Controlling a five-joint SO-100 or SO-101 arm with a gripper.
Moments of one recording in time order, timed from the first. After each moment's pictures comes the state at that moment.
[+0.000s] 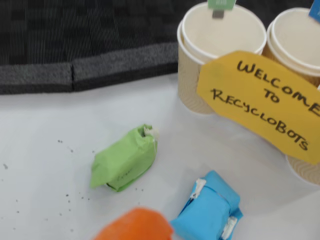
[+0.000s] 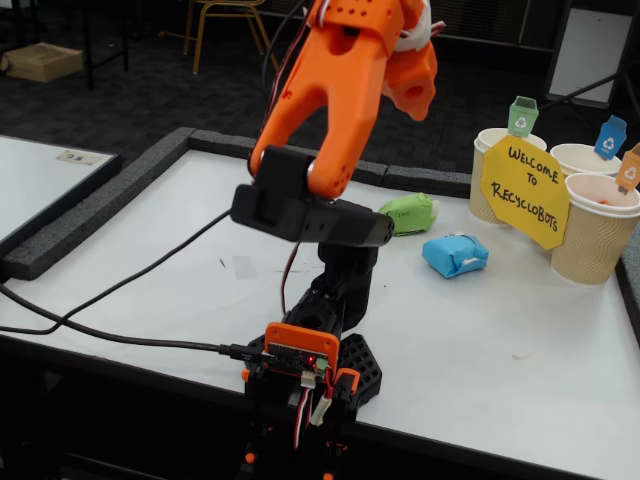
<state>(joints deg) 12.8 152.1 108.9 94.5 -39.0</state>
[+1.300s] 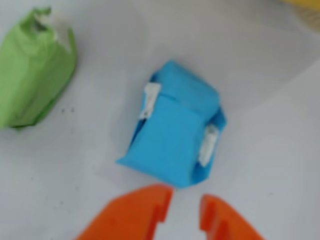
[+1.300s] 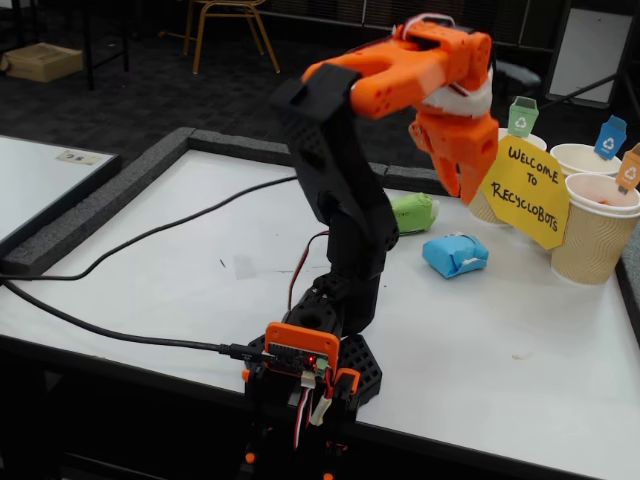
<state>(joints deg) 24.7 118.7 117.5 75.4 -78.8</state>
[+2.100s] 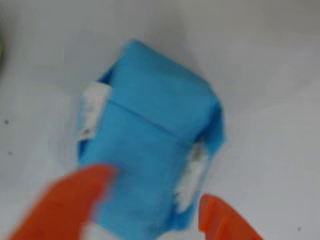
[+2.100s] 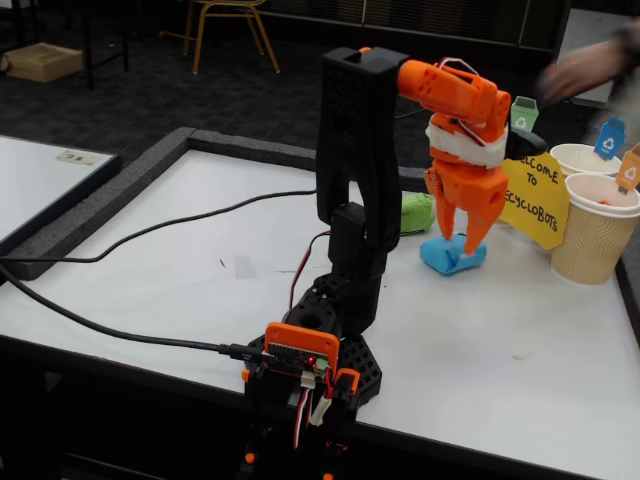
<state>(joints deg) 28.1 97.9 117.4 63.8 -77.3</state>
